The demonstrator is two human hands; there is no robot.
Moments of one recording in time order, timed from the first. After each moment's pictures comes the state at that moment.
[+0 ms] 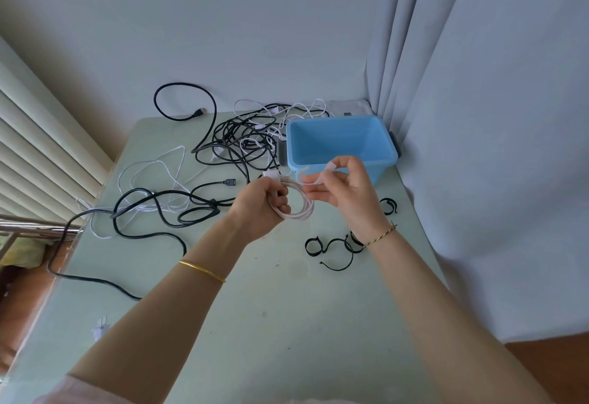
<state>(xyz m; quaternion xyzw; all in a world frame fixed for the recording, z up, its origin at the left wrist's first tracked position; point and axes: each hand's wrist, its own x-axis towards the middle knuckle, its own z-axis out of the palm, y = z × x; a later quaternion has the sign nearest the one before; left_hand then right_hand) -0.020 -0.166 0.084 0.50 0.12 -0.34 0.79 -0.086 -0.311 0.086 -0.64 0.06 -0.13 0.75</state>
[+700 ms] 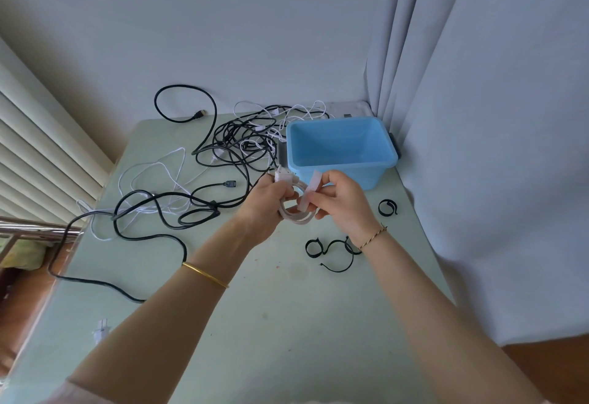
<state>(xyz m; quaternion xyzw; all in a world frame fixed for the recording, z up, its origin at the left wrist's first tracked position) -0.027 -0.170 0.090 0.62 0.01 -0.30 0.72 -0.082 -0.309 0.076 -0.74 0.10 -0.06 0.66</state>
